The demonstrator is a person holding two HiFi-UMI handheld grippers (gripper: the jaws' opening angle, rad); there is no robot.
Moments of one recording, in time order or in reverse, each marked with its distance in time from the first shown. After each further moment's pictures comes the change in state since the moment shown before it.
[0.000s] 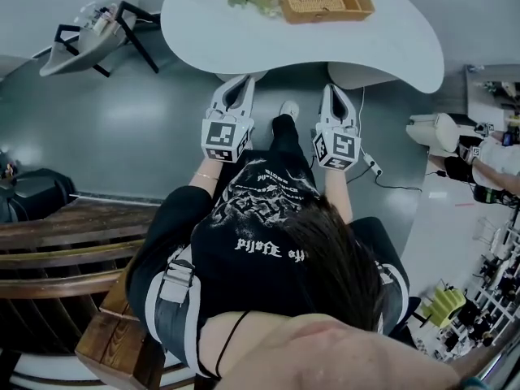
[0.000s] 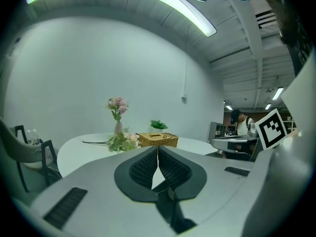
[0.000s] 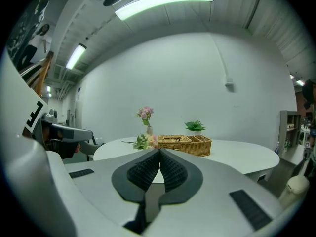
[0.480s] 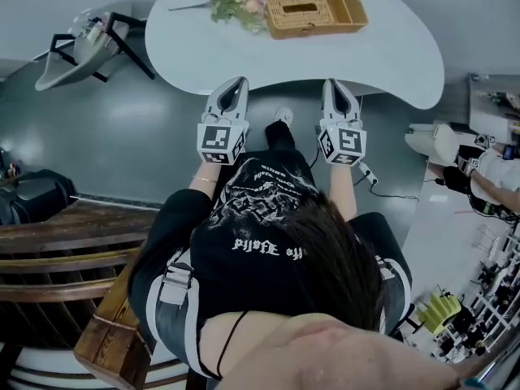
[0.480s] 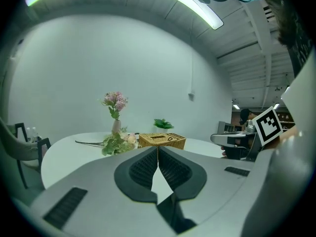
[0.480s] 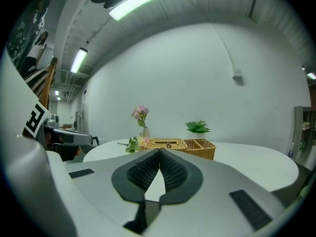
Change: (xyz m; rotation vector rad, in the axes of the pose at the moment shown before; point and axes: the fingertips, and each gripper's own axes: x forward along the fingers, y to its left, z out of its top) left arm 0.089 -0.004 0.006 -0.024 0.018 0.062; right arm 0.076 -0.079 0.015 0.000 0.010 0.105
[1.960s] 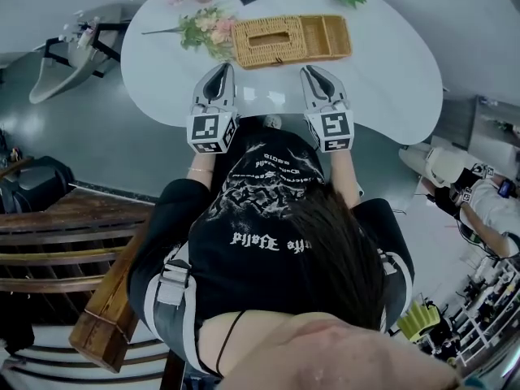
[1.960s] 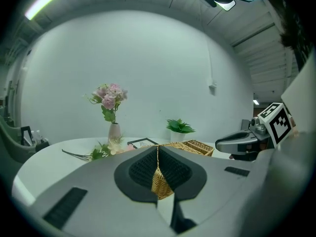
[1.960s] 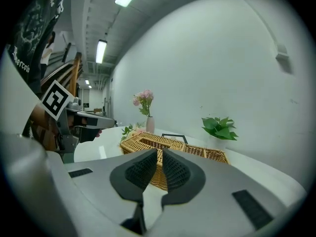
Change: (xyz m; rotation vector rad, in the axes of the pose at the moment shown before) left arm 0.188 0.016 0.039 -0.018 0.023 0.188; right arm 0.158 -0.096 0.019 -0.185 0.142 0.322
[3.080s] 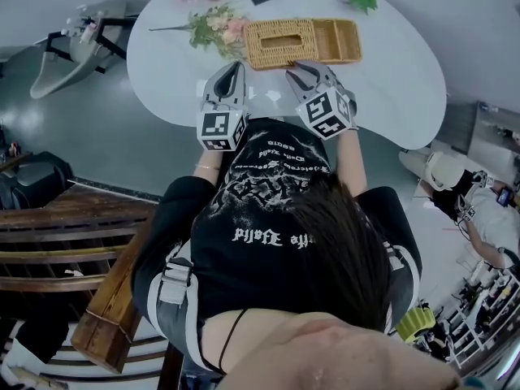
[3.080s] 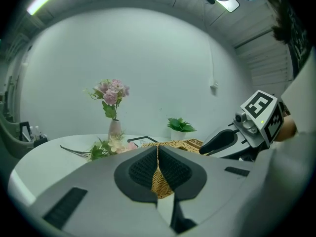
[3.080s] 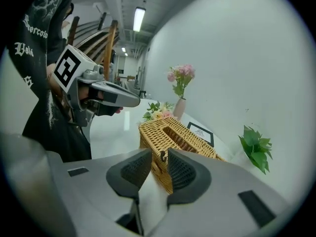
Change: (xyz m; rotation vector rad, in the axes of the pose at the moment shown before) left arm 0.008 0.010 -0.006 -0.023 0.010 -0.011; right arm 0.054 0.053 -0.009 -0.369 0.285 0.284
